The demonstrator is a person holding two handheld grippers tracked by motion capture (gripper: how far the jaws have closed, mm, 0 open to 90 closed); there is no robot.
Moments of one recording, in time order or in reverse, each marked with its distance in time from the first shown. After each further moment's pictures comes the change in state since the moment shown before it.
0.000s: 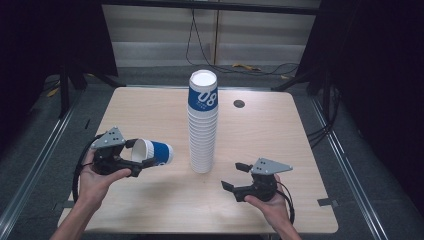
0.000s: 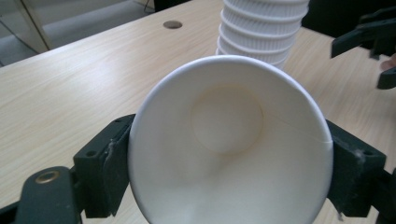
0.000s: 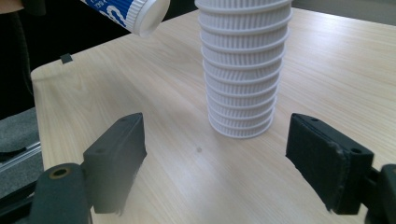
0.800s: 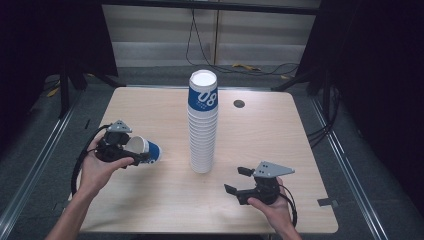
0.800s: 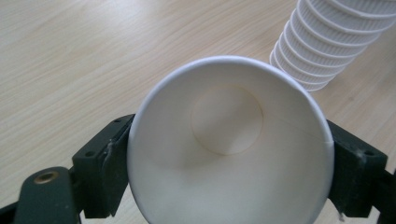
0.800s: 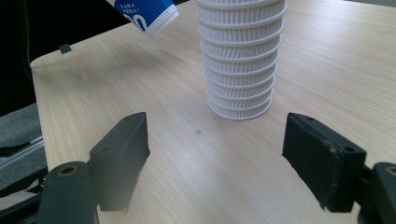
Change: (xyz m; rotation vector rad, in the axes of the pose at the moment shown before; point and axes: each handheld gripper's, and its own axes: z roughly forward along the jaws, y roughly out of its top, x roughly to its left) left arm 0.037 0.003 0.024 0.292 0.120 -0.091; right arm -0.003 -0.012 -0.004 0.027 0.004 0.015
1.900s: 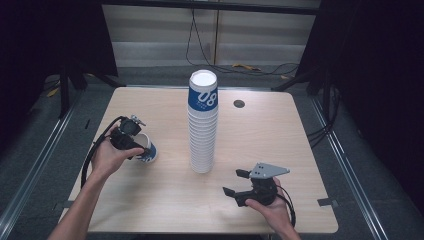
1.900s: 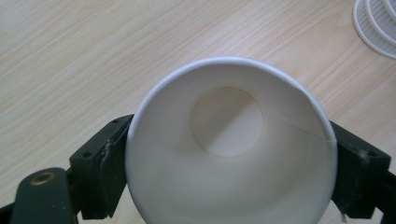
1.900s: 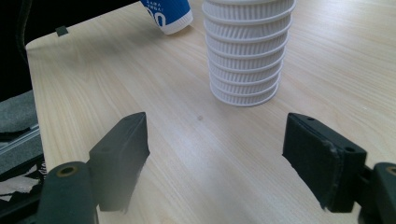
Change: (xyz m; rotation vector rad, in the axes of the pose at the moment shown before) left arm 0.020 0.024 0.045 0.266 0.111 0.021; right arm 0.001 -0.004 0.007 0.058 0.005 -0.015
